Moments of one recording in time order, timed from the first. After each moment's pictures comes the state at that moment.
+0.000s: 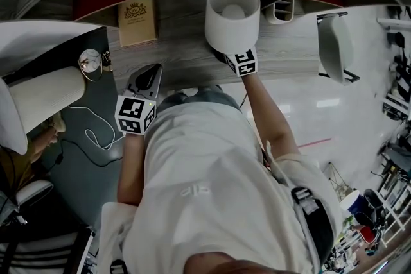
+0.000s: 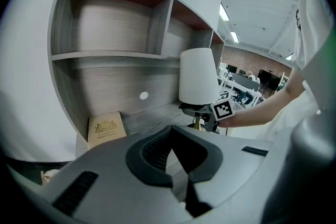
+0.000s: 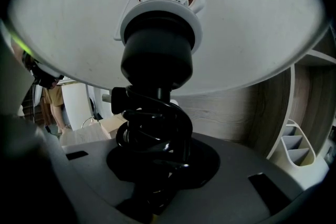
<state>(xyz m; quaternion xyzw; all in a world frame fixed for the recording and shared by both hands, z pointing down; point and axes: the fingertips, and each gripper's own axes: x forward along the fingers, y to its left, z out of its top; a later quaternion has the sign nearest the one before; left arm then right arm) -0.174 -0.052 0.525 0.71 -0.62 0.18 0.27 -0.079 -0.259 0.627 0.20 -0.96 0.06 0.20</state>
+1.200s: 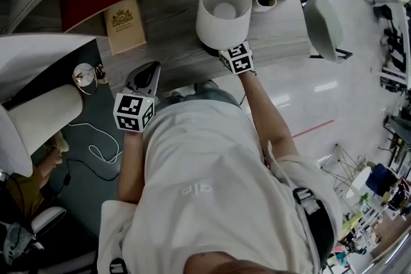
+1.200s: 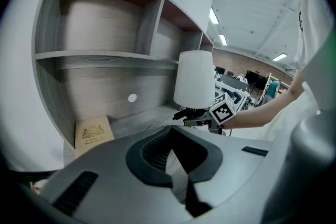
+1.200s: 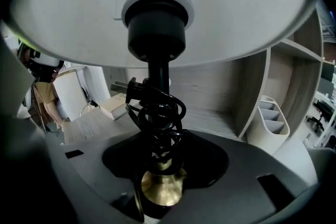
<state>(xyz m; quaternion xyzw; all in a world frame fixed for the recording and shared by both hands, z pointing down) -0.156 -0.057 0.523 0.75 -0.58 0.17 0.26 -0.025 -0.230 0.654 0.23 -0.92 0.11 0.31</state>
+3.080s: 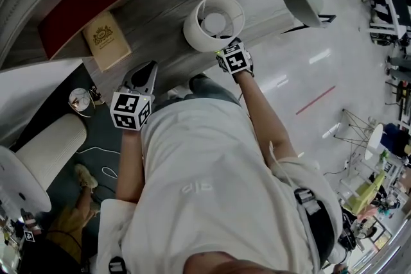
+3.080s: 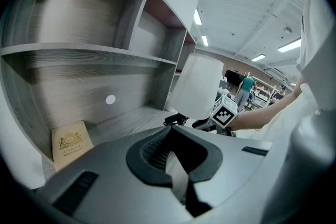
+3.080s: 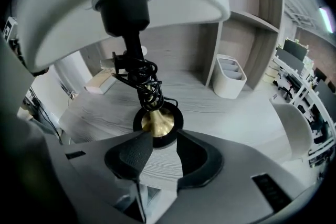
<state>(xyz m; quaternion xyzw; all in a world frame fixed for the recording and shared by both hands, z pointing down) -0.124 -0.066 0.526 0.82 -0.49 0.16 0.25 0.076 -0.170 0.679 0.33 -0.81 0.22 0.43</state>
